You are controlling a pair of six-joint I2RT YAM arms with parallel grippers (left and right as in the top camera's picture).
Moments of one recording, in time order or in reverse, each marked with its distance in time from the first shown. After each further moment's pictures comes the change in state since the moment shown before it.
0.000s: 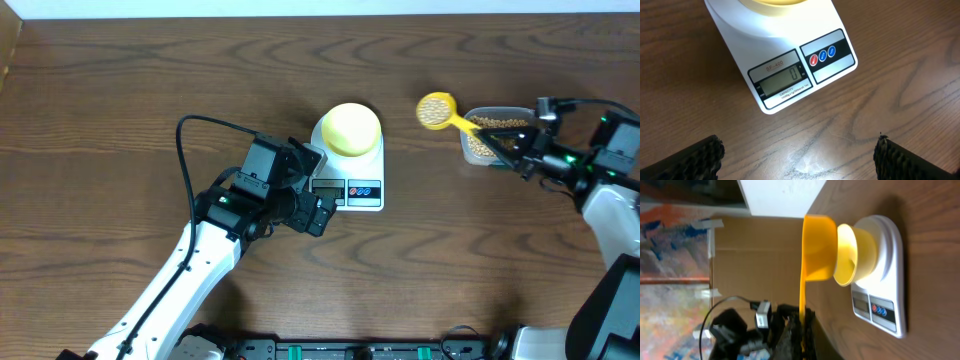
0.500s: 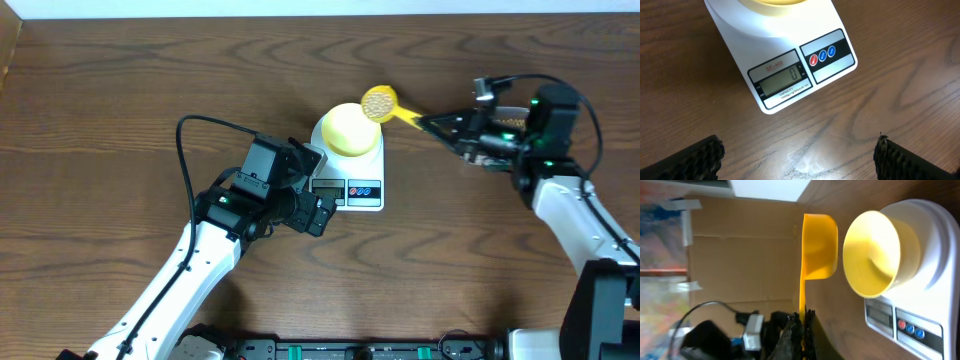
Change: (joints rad) left arm 0.000 0.000 0.000 0.000 0.000 0.000; right arm 0.329 0.000 -0.001 0.303 0.254 0.293
